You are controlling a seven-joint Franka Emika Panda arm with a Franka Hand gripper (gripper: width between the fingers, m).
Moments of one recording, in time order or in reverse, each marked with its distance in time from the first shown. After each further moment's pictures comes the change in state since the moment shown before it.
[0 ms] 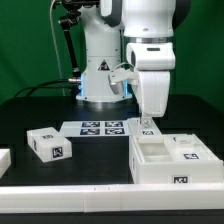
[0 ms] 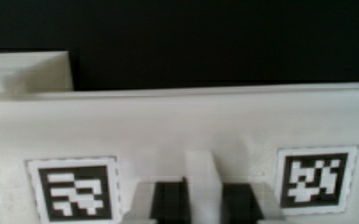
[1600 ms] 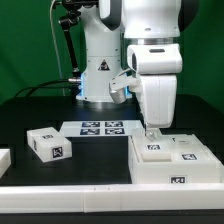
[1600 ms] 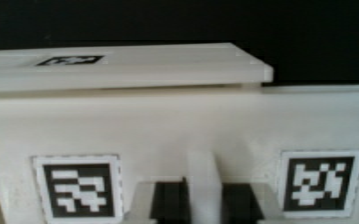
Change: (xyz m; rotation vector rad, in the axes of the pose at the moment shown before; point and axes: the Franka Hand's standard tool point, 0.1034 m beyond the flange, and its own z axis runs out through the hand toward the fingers) arm -0.003 0.077 -0.003 -0.052 0.027 0.032
